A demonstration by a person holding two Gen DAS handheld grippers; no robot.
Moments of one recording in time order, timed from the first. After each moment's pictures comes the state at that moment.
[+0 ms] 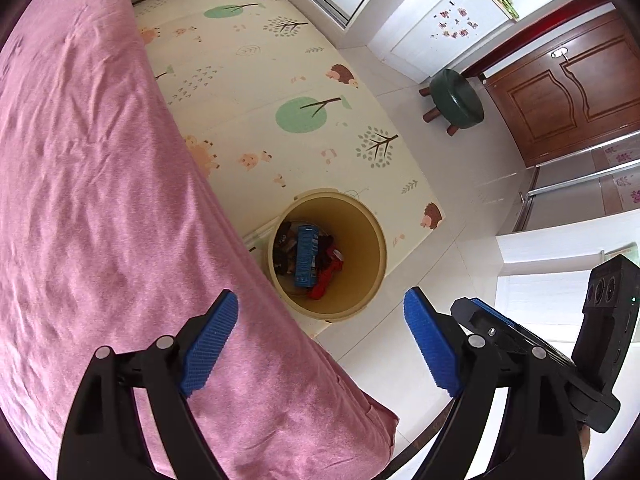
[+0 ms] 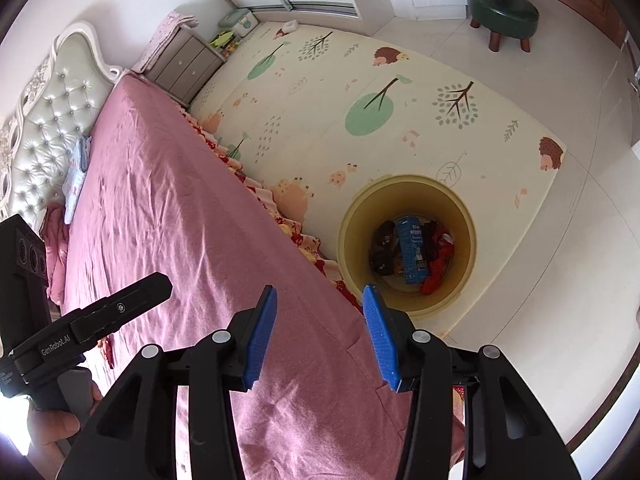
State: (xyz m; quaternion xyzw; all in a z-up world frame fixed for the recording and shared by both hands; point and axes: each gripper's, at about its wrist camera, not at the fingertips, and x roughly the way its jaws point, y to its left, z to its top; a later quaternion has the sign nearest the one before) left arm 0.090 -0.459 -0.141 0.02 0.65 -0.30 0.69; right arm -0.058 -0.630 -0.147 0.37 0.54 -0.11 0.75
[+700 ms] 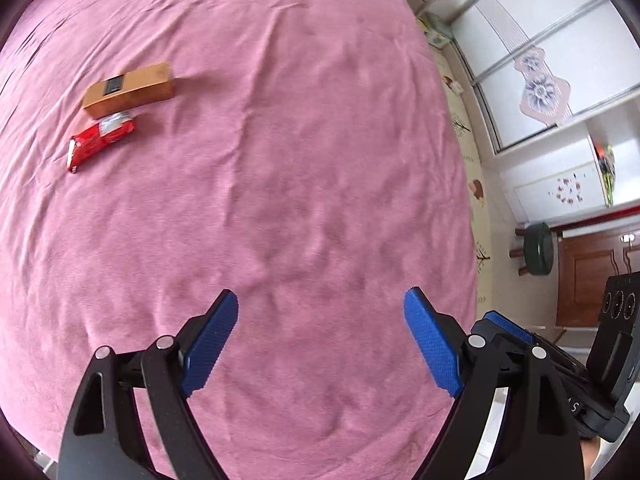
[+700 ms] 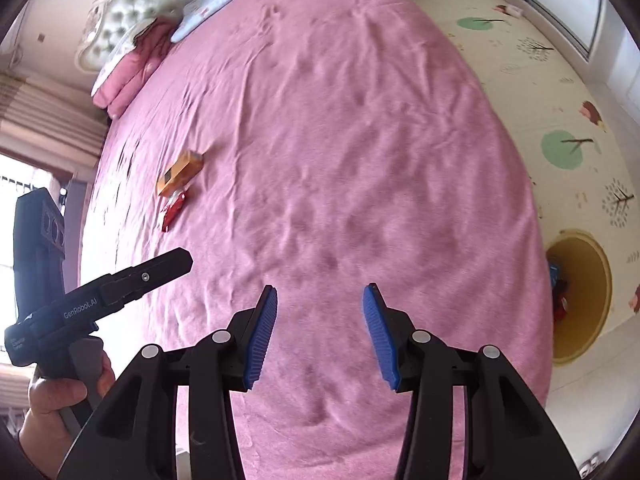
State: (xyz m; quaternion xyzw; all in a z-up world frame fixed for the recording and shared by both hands) left arm 0.124 -0.082 -0.132 -0.16 0.63 -0.06 0.76; right arm 0.097 -0.299 -0.119 0.18 0.61 0.16 0.75
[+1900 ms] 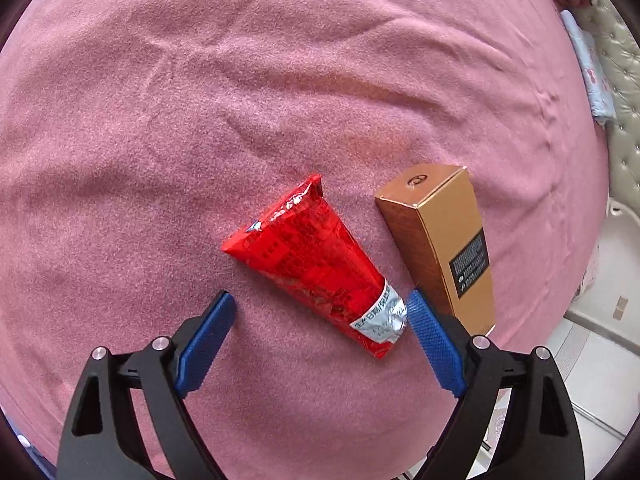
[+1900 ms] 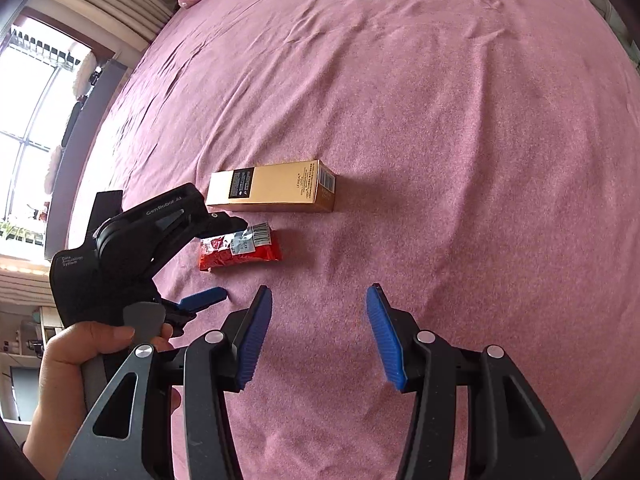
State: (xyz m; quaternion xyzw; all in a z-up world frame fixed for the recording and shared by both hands) left arm 0.213 0.170 -0.287 -0.56 0.54 0.29 0.55; right arm 0.283 -0.051 -0.174 0.02 0.64 0.31 0.71
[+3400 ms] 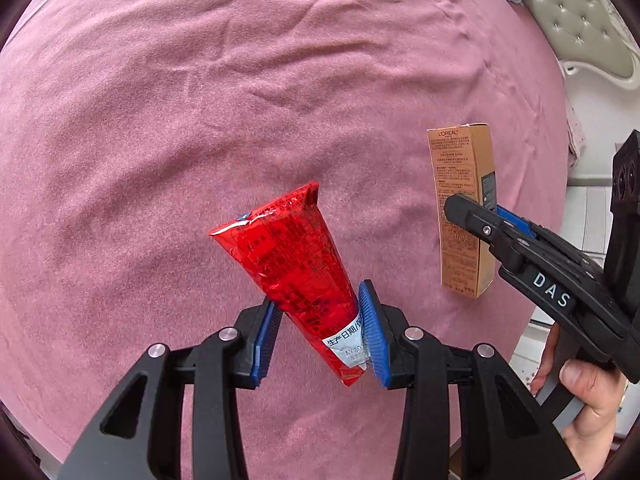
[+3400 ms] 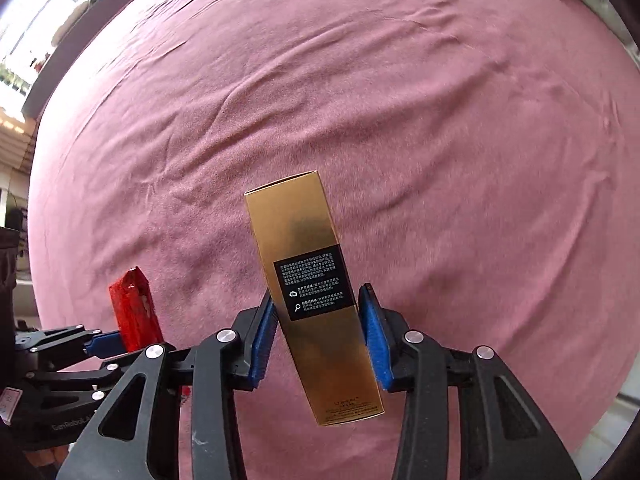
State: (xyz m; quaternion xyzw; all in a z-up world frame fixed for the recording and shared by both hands) left arm 0.155 0.138 -0.237 -0.40 0.61 0.14 0.67; right arm 0.268 0.028 -0.191 -0.16 0.62 0.37 0.67
